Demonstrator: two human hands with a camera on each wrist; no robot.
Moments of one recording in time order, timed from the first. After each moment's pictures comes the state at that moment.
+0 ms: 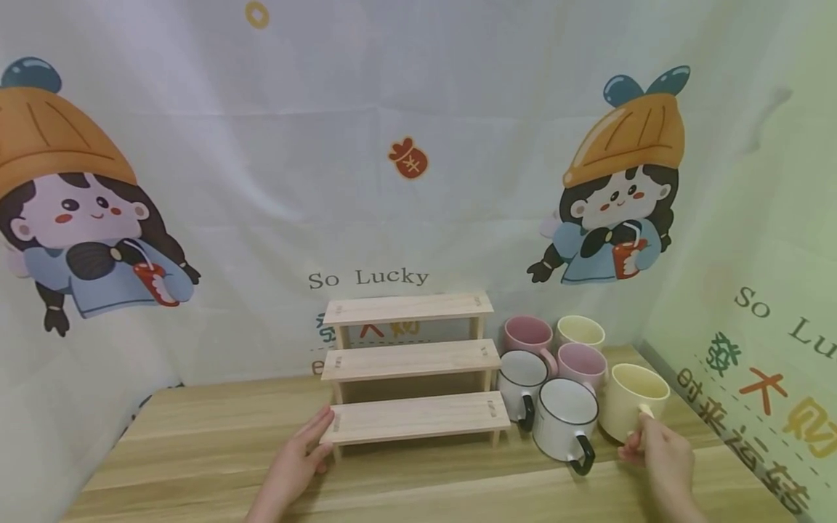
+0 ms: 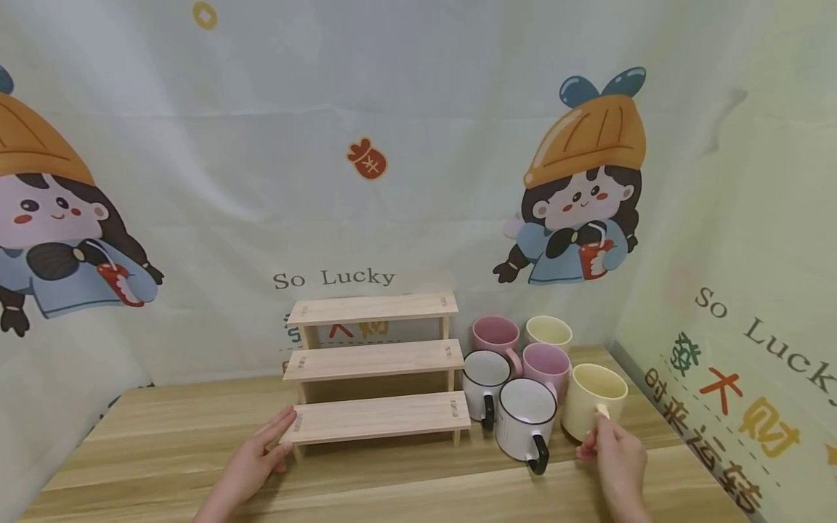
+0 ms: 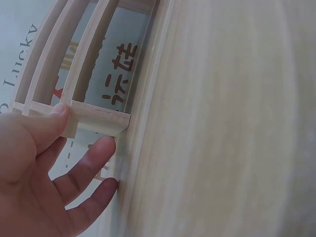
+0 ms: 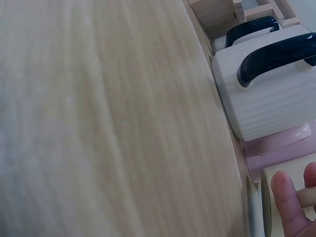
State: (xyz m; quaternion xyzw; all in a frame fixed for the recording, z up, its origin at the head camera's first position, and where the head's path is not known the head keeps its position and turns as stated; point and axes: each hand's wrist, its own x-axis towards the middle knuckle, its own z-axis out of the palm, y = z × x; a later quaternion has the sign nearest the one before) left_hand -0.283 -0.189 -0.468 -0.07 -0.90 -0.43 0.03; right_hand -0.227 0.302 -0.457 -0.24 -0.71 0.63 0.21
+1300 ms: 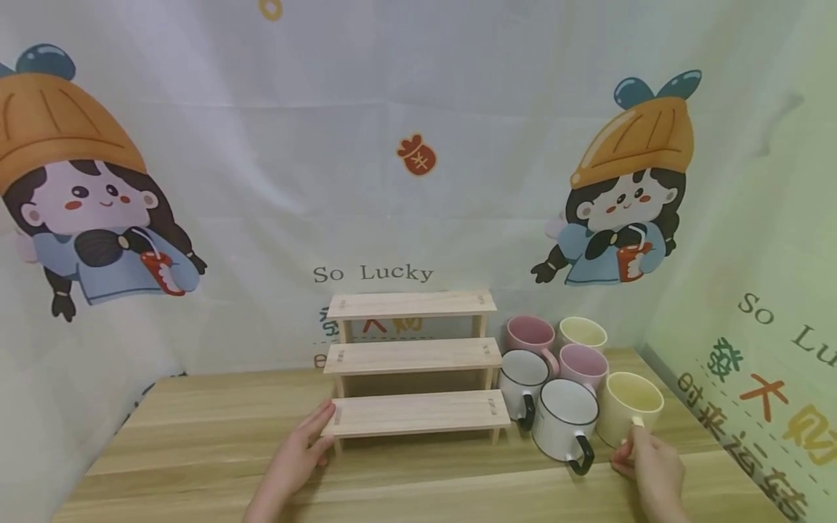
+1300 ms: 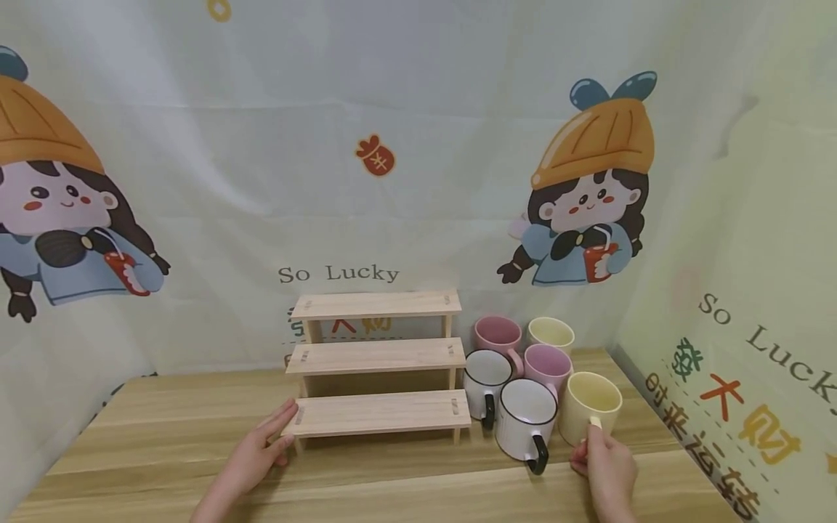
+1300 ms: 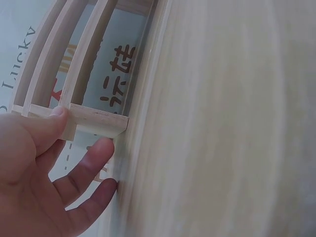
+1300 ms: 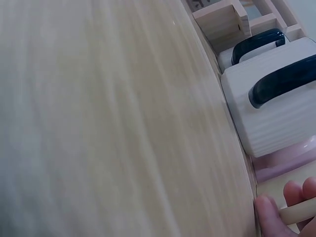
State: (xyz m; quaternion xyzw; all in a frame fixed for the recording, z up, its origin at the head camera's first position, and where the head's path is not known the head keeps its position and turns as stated) left_hand -0.282 -0.187 -0.468 -0.07 -0.89 -0.45 0.04; right_hand -0.225 0.295 -0.465 -0.26 -0.73 0.61 0.16
